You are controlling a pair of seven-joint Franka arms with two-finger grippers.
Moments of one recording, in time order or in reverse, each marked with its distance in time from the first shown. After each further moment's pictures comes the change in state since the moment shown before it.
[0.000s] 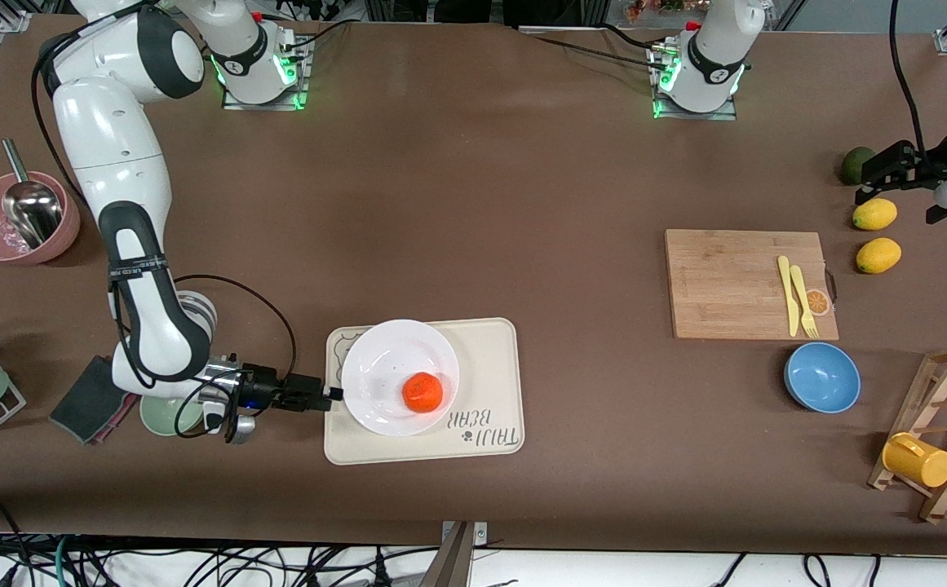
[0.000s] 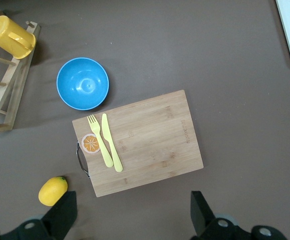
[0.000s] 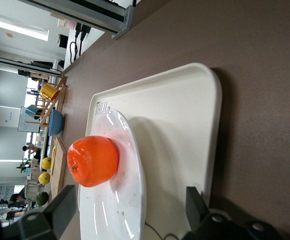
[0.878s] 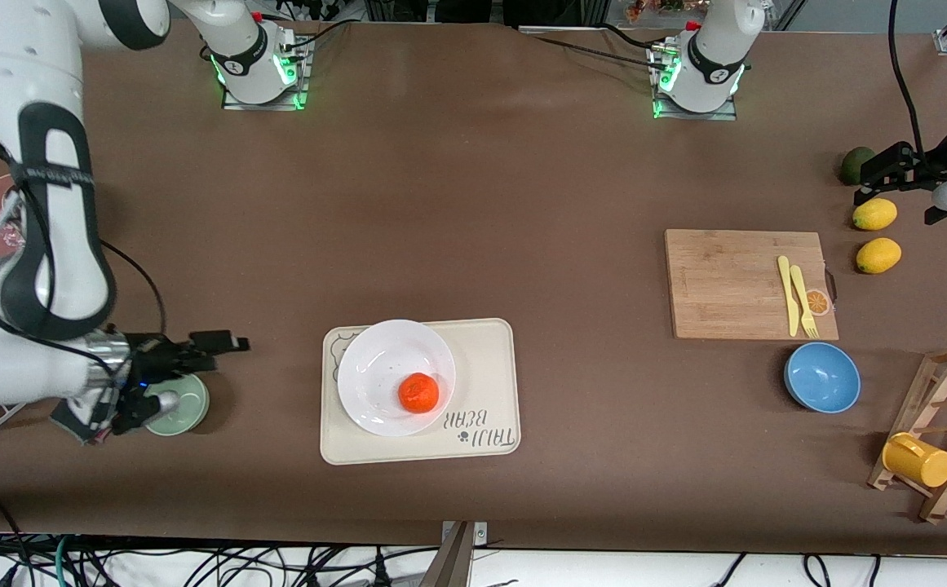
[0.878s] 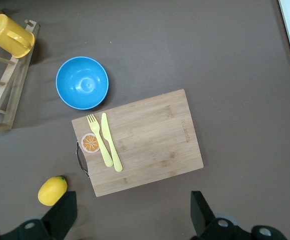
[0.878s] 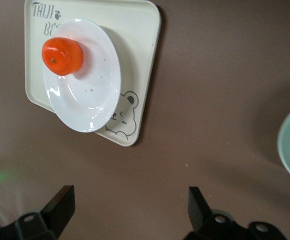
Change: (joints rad) left arm 0.000 0.003 0.000 -0.002 0.000 0.000 0.000; right arm -0.018 -0.328 -0.136 0.123 -0.731 -0.513 0.426
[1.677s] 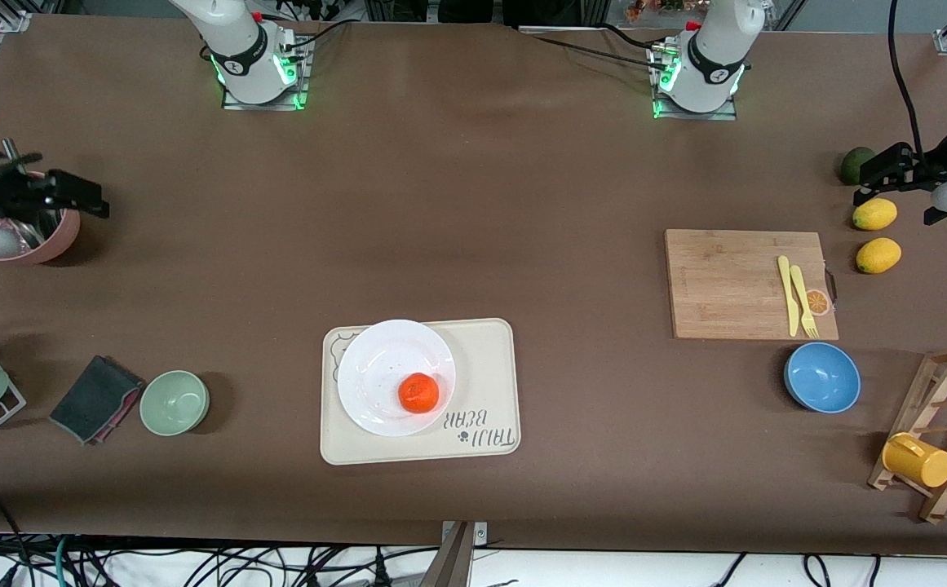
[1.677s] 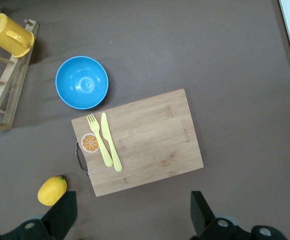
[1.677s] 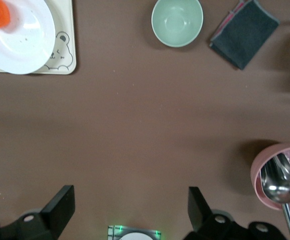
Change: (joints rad) left arm 0.000 0.001 0.000 -0.001 0.000 0.000 0.000; right arm 0.046 -0.597 -0.032 -0.329 -0.375 -0.193 0.262
